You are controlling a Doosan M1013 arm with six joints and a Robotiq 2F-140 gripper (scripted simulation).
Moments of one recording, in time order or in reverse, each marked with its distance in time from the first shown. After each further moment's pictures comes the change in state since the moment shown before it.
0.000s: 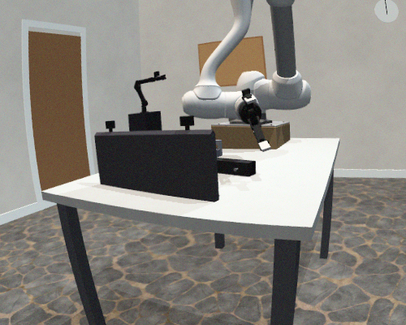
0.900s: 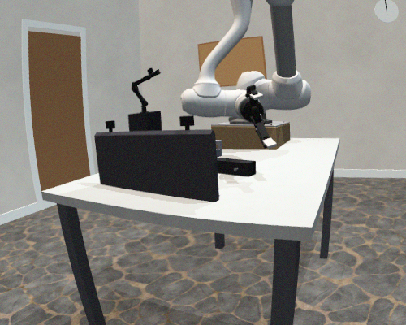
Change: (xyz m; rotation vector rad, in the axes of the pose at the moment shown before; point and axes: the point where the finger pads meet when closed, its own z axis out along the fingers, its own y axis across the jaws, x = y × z) arm -0.021 -0.005 0.004 -0.004 -0.067 -0.028
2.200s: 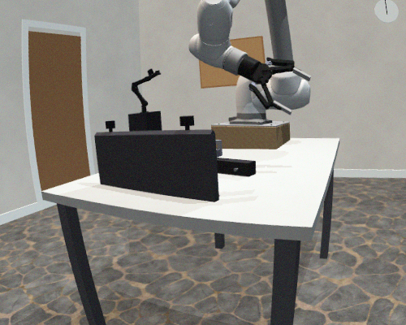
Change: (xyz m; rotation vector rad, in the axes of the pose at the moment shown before) arm -0.156 -0.026 -0.107 -0.213 -1.118 -1.039
